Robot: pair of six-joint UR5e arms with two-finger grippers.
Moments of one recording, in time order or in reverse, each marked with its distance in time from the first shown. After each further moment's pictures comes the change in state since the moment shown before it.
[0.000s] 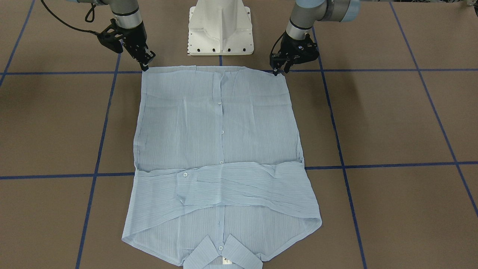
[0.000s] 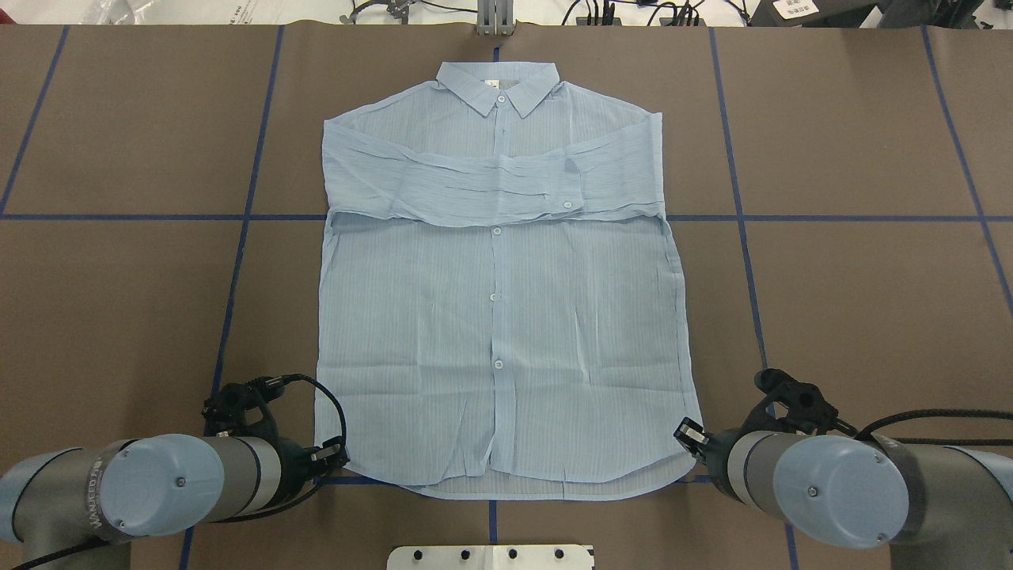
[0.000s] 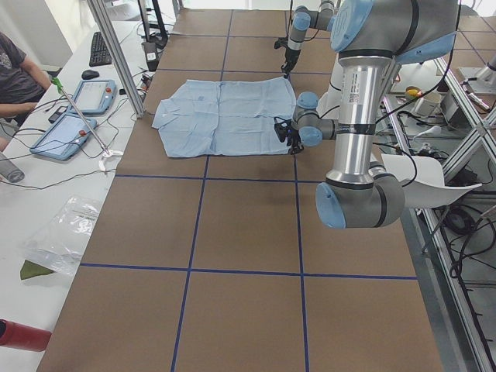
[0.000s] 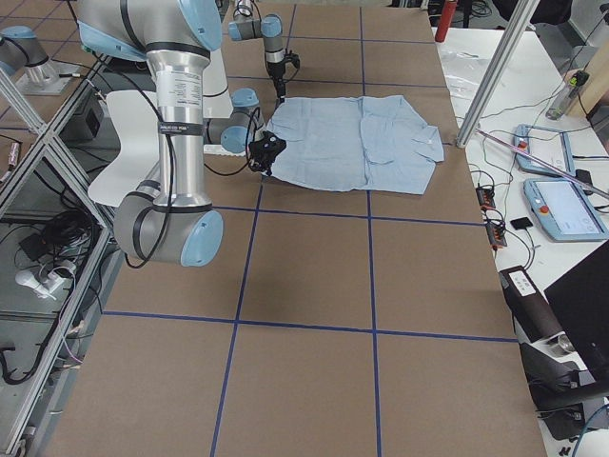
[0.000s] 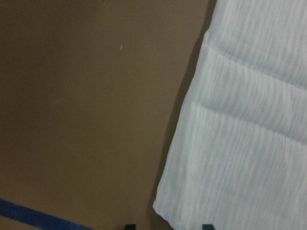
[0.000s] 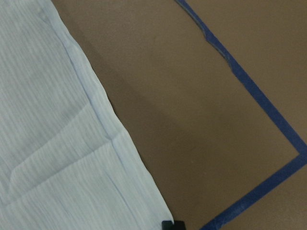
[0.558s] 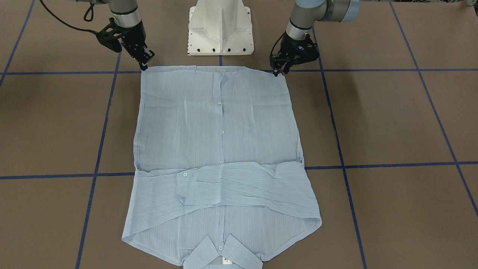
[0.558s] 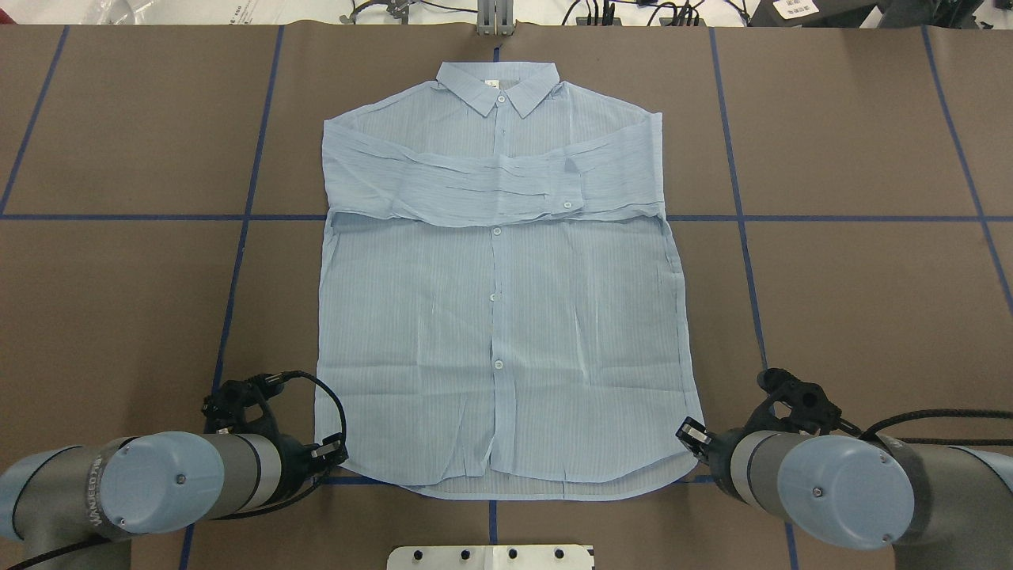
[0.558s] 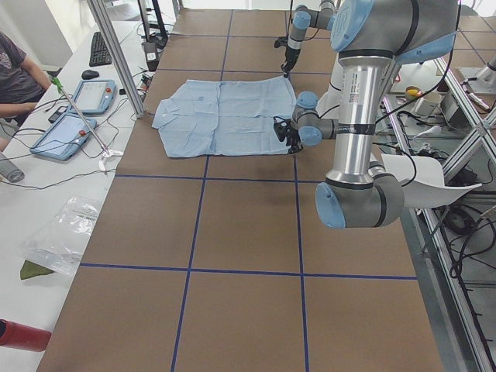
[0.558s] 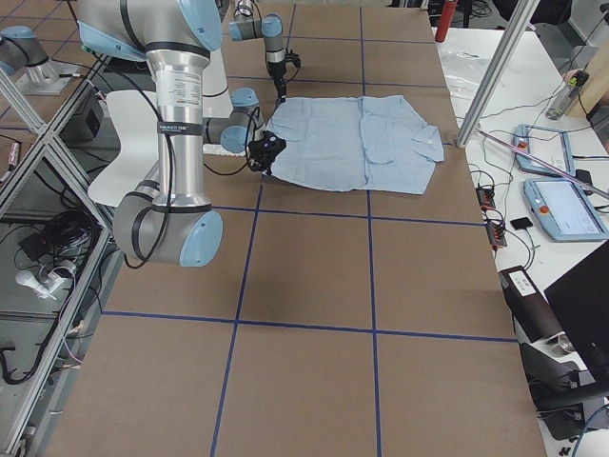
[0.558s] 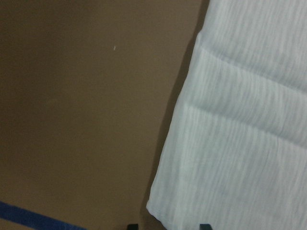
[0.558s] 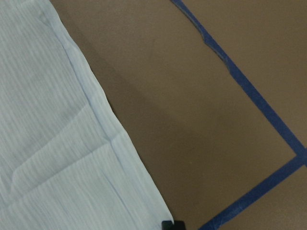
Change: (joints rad) left arm -0.007 -0.001 0.001 0.002 0.008 0.001; right arm 0.001 -0.004 0.007 -0.001 -0.001 0.000
